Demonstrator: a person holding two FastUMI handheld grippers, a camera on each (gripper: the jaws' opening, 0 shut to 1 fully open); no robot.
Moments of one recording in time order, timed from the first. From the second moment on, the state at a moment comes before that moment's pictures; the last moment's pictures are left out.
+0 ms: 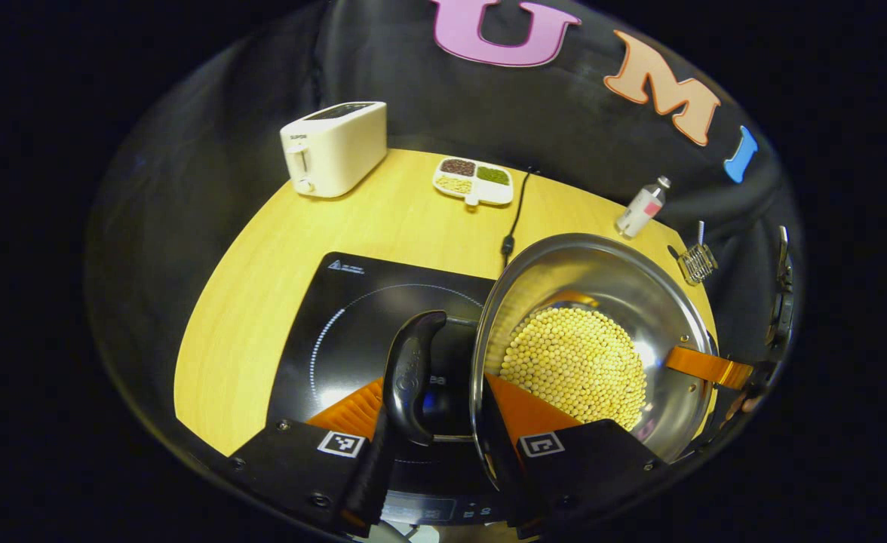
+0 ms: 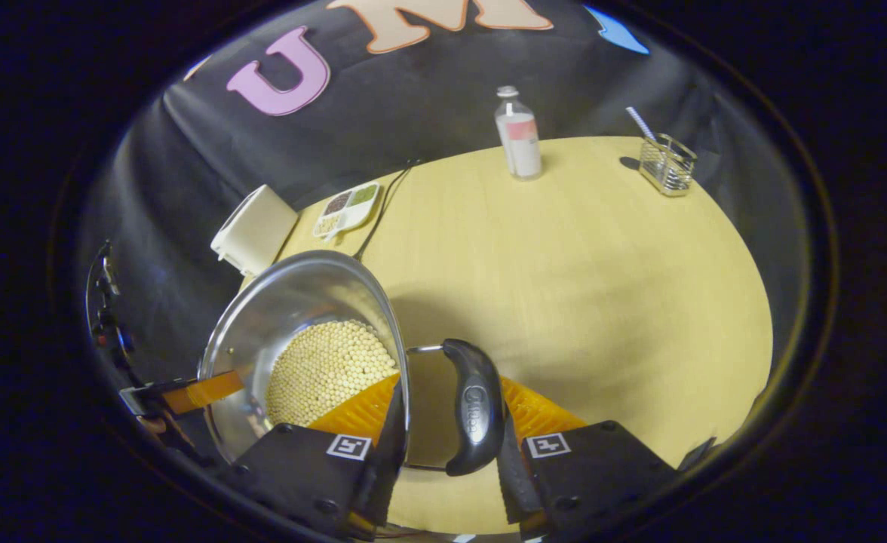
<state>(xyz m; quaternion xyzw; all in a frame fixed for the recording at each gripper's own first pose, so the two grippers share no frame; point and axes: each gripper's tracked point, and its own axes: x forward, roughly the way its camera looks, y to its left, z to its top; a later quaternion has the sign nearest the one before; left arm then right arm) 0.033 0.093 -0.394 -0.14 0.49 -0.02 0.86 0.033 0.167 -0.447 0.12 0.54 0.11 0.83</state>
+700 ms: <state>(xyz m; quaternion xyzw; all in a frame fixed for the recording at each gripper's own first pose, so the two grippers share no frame) 0.024 0.175 -0.419 -0.15 0.49 0.01 0.86 0.016 0.261 -0.463 0.11 0.55 0.14 0.81</state>
